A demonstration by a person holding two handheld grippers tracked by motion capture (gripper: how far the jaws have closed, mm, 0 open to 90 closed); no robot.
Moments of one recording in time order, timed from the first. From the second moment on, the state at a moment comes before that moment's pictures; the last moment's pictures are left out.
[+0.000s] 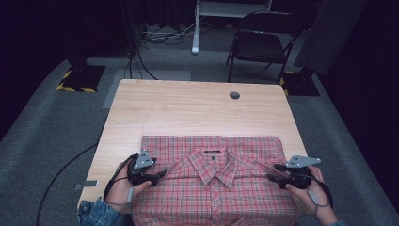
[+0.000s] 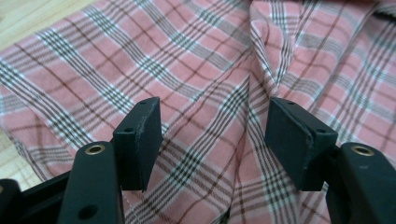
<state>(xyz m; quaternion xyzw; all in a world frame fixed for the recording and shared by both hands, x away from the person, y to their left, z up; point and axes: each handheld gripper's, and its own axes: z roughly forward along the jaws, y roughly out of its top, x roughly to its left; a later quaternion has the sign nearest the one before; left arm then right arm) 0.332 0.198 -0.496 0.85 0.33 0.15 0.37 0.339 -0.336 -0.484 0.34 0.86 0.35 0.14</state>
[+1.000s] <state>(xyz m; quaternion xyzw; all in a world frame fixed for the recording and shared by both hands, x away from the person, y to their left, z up) 0.444 0.196 -0.502 0.84 0.36 0.14 0.38 0.448 -0.326 -0.489 0.40 0.84 0.32 0.17</state>
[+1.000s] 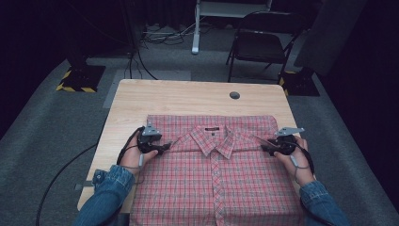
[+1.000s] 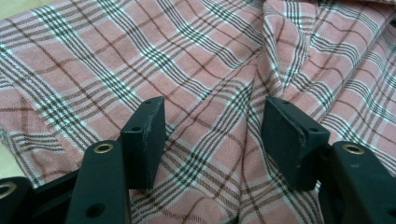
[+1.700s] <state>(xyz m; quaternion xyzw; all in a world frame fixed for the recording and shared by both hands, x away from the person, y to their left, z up) 0.436 0.203 -0.499 0.87 0.31 0.15 0.36 0.459 -0.342 -0.480 0.31 0.89 0.28 0.16</state>
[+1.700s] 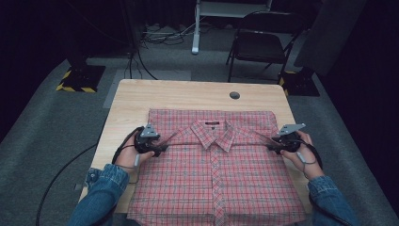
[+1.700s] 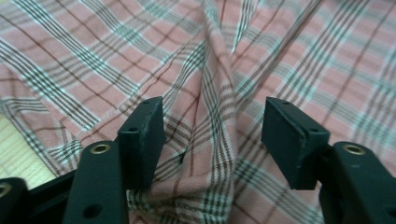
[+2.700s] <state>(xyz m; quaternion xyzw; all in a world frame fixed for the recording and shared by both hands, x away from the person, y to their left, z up) 0.463 0.209 -0.423 0.84 0.32 0.23 0.38 0.485 -0.317 -0.412 0.33 0.86 0.31 0.22</state>
